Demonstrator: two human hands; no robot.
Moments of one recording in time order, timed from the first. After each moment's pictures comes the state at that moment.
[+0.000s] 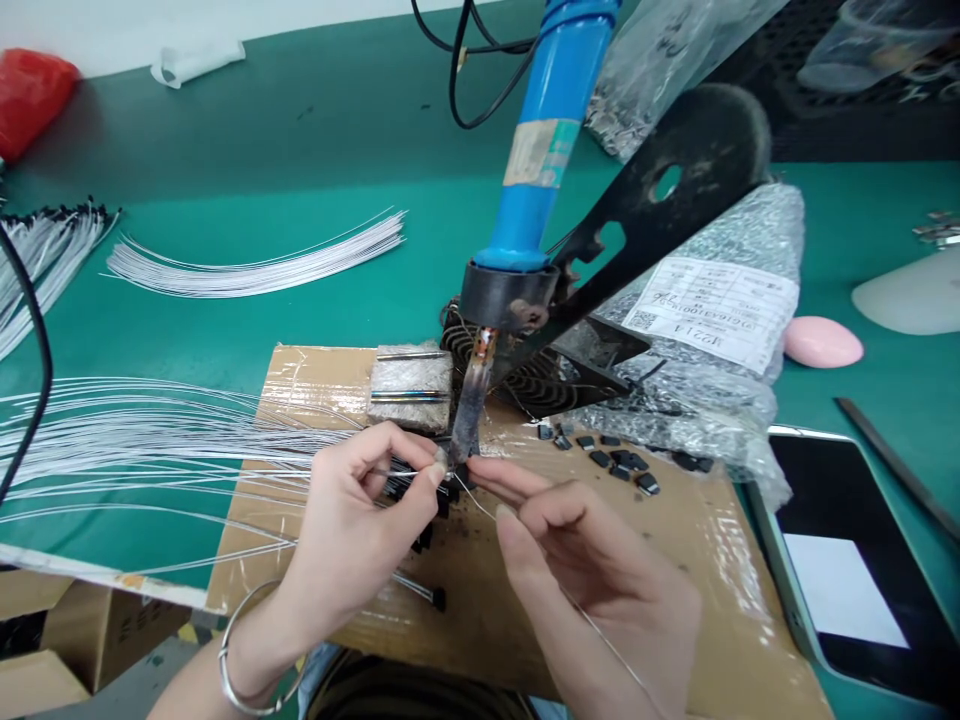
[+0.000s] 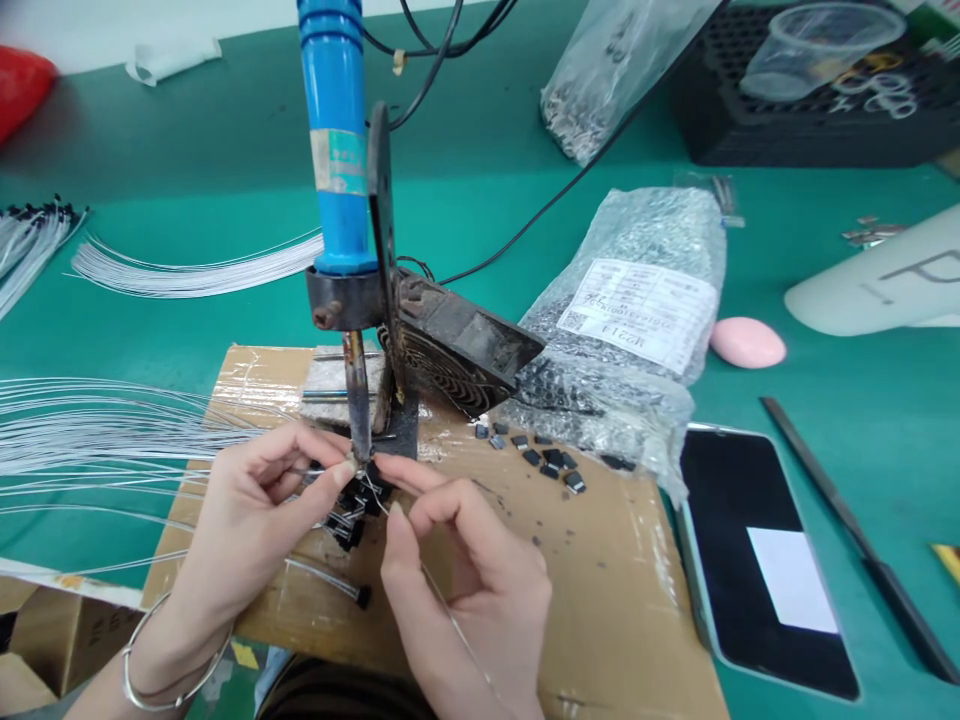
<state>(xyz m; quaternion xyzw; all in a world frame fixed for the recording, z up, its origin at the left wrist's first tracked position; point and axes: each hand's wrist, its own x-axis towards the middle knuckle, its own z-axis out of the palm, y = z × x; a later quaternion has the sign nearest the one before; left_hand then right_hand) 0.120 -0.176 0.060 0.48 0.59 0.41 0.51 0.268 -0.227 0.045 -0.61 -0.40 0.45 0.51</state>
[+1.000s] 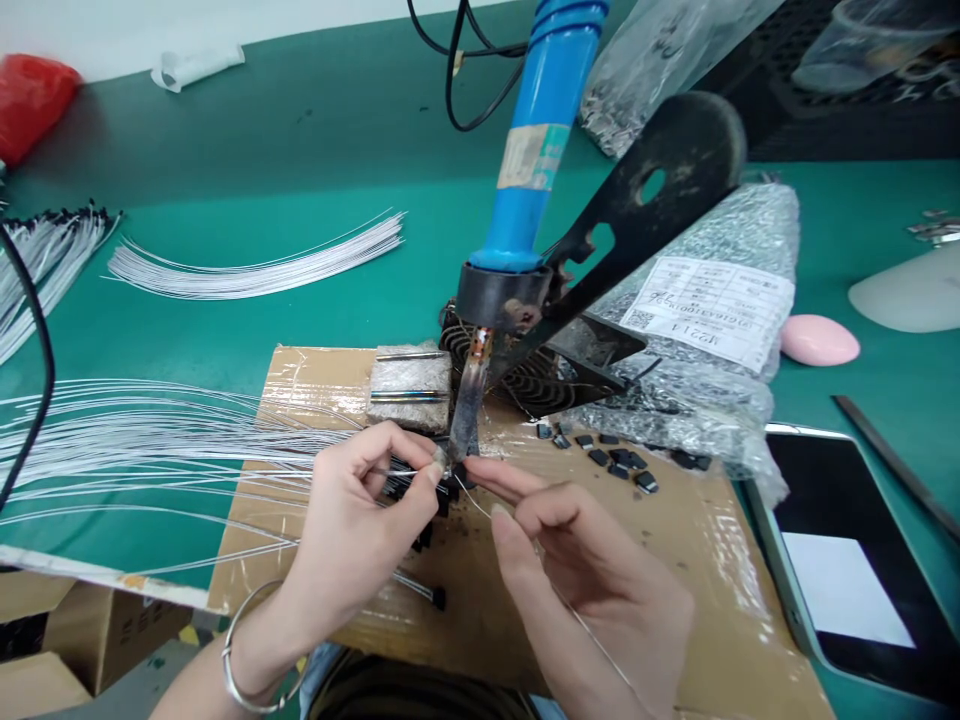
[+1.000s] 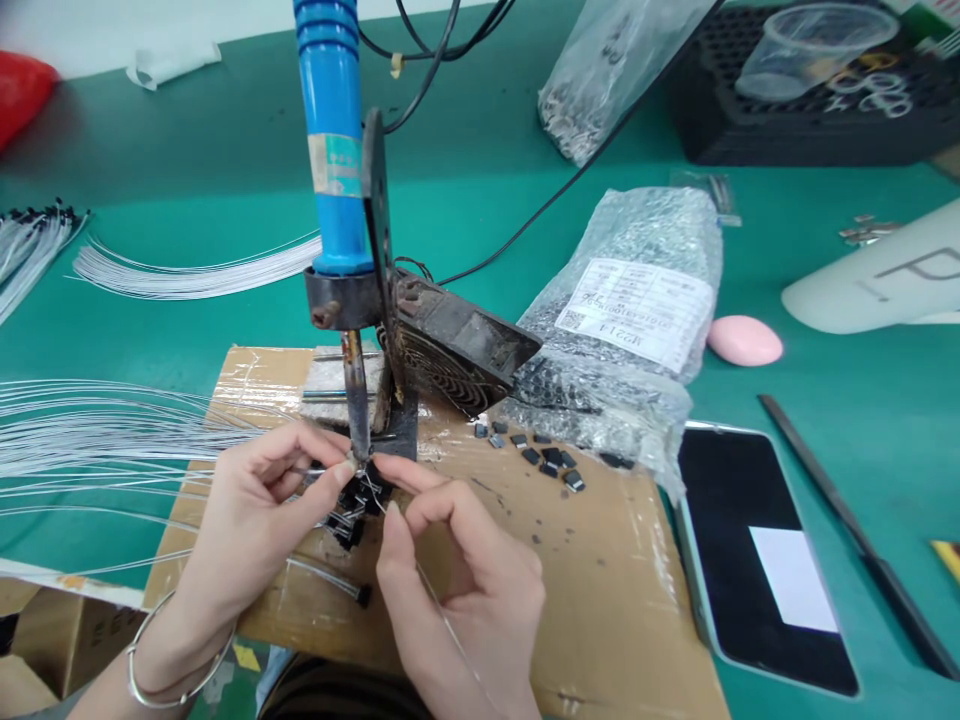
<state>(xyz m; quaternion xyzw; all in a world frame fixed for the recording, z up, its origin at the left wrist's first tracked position) 0.122 -0.179 0.059 0.49 0.59 0.40 0.50 0.267 -0.227 0.040 -0.60 -0.42 0.43 0.53</state>
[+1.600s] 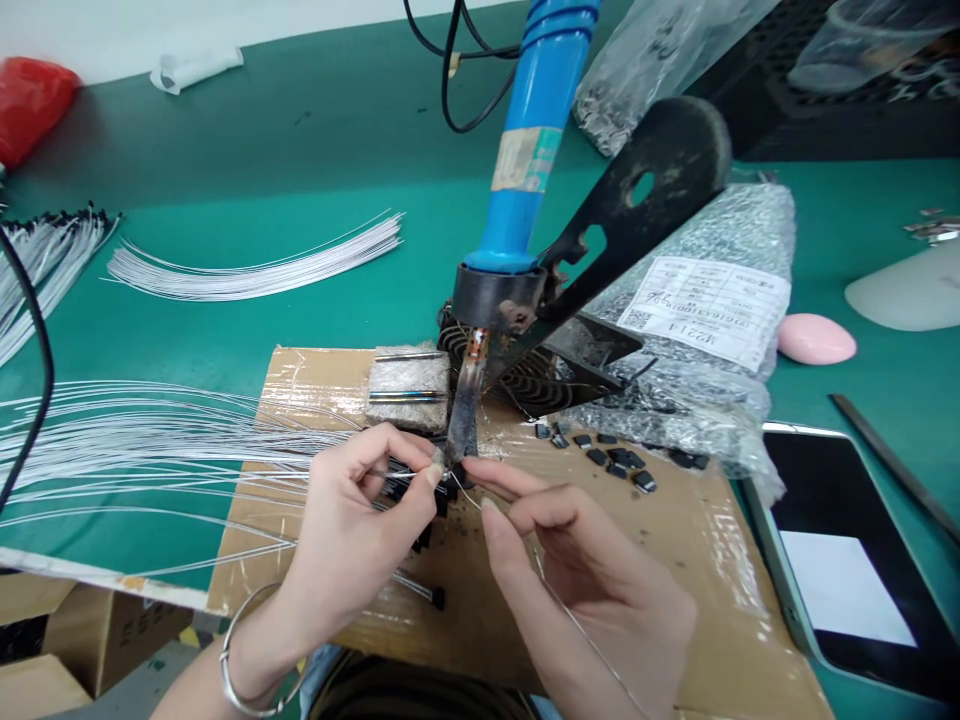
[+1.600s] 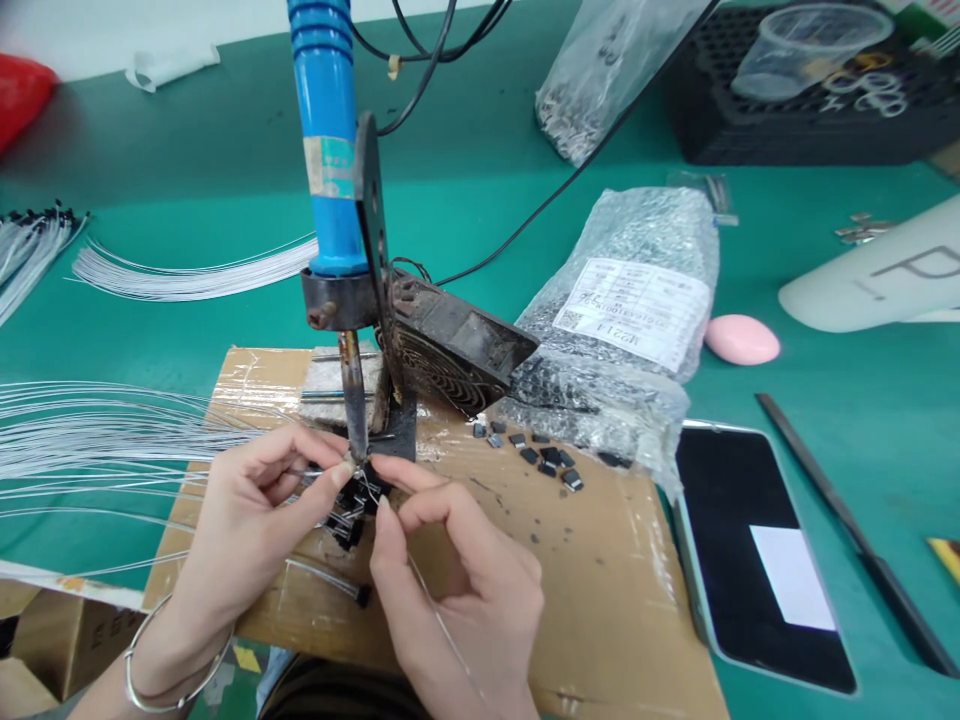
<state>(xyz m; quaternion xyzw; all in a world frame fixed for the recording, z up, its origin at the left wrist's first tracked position) 0.123 -0.178 0.061 0.49 0.59 0.41 0.49 0.267 -0.227 0.039 -0.60 -0.44 0.41 0.52</state>
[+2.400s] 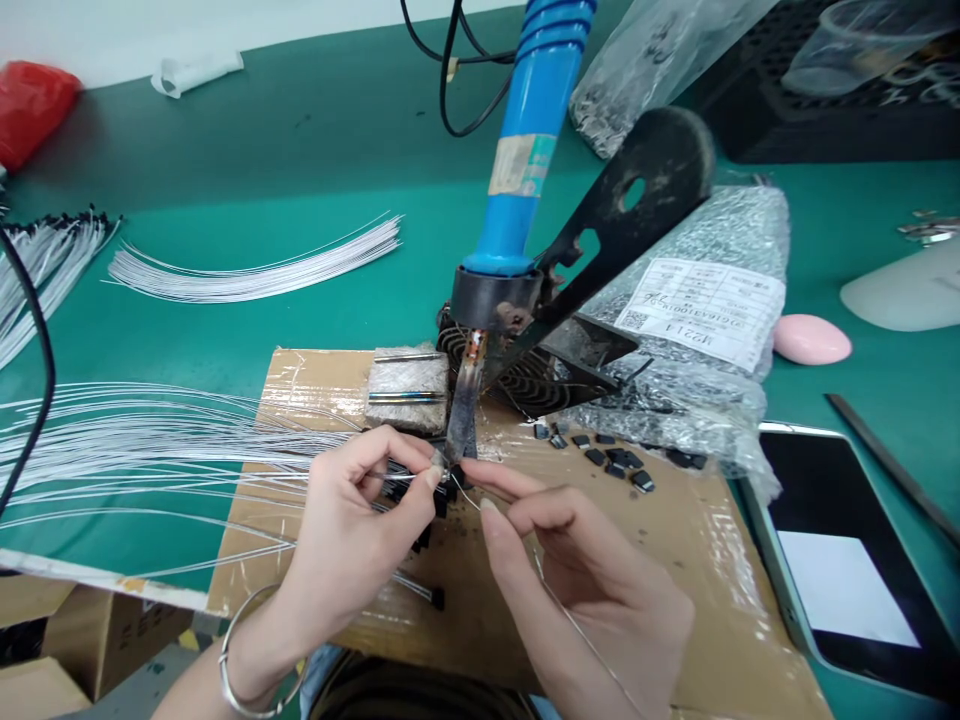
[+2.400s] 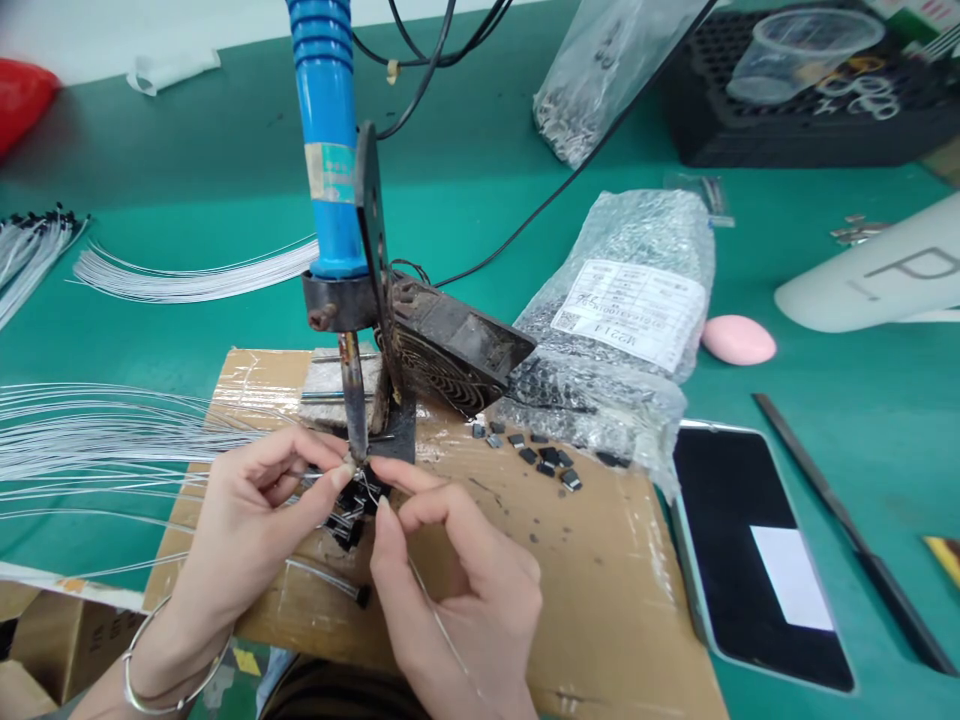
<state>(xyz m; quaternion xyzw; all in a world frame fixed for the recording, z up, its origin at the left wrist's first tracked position) 0.121 -0.180 0.063 0.50 0.58 0.41 0.49 0.267 -0.227 0.039 -0.60 -0.45 0.40 0.53</state>
